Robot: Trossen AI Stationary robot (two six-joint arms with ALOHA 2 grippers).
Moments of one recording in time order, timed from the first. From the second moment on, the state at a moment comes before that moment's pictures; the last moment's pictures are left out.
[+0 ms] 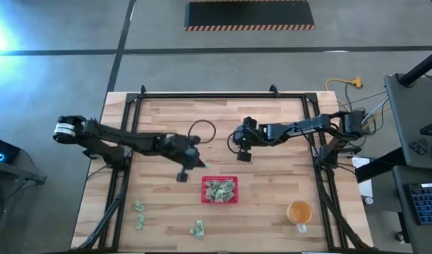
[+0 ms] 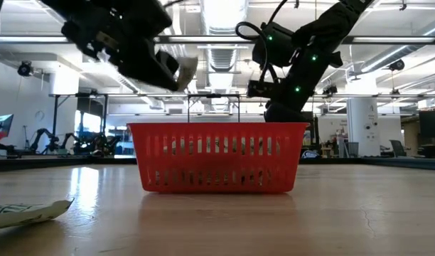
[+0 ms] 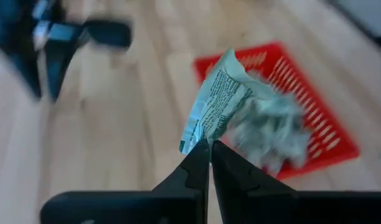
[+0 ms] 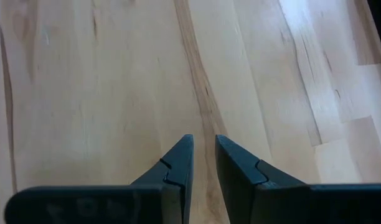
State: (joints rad) left arm -0.04 1.33 0.74 -0.02 0.14 0.16; right arm -0.14 1.71 0.93 -0.22 0.25 -0.06
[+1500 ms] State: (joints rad) left arm -0.25 1.25 0.73 -0.42 0.03 -0.27; right arm -0.07 1.61 0.95 -0.18 0.15 -0.12
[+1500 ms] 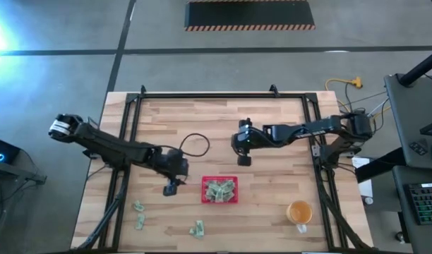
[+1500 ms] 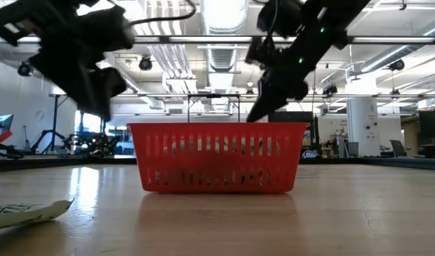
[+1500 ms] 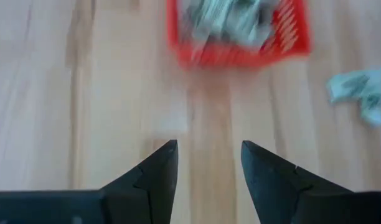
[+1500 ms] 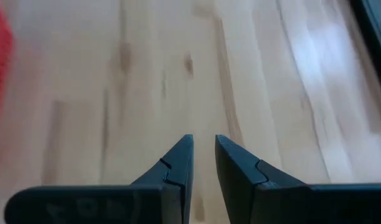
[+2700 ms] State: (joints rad) left arm -0.83 1.32 0.72 -0.79 0.17 -1.20; right arm 0.10 1.38 0.87 -0.20 0.15 -0.13
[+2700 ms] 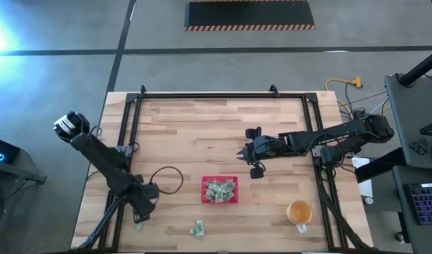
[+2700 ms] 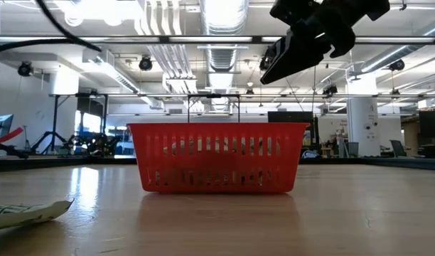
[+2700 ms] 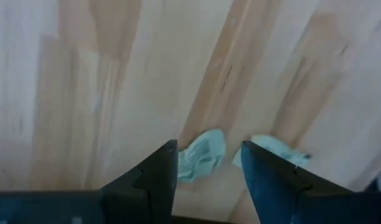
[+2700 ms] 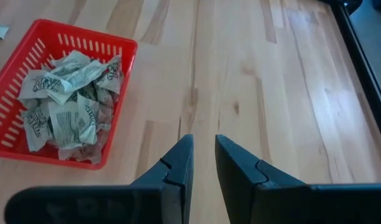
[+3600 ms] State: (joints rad) left arm -0.92 1.46 0.73 -0.81 0.17 -1.20; right arm 0.10 1.38 0.87 -0.19 0.15 -0.10
